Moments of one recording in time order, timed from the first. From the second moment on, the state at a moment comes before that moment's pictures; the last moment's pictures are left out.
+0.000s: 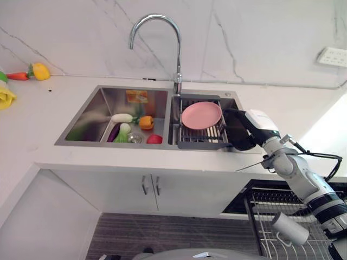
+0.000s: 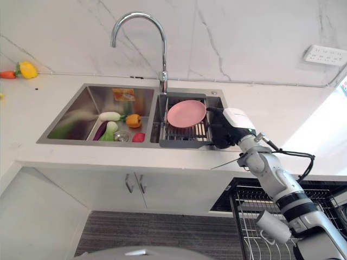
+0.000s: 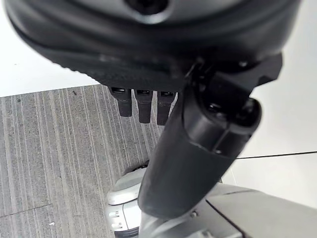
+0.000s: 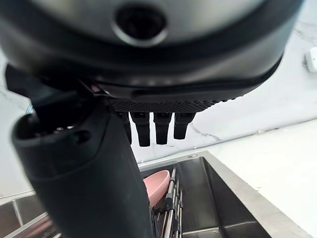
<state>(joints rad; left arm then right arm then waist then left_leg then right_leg) 0.14 0.27 -0.13 1.22 0.13 0.01 0.09 -0.32 -0.78 0.38 0.24 -0.39 -0.11 -0.11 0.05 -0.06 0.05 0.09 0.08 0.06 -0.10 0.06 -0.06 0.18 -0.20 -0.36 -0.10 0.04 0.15</state>
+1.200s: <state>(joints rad) 0.17 0.26 -0.16 1.22 0.09 0.01 0.10 -0.47 -0.59 0.41 0.54 -0.27 -0.03 -0.20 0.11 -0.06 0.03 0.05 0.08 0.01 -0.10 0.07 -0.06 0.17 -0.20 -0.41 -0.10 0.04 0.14</state>
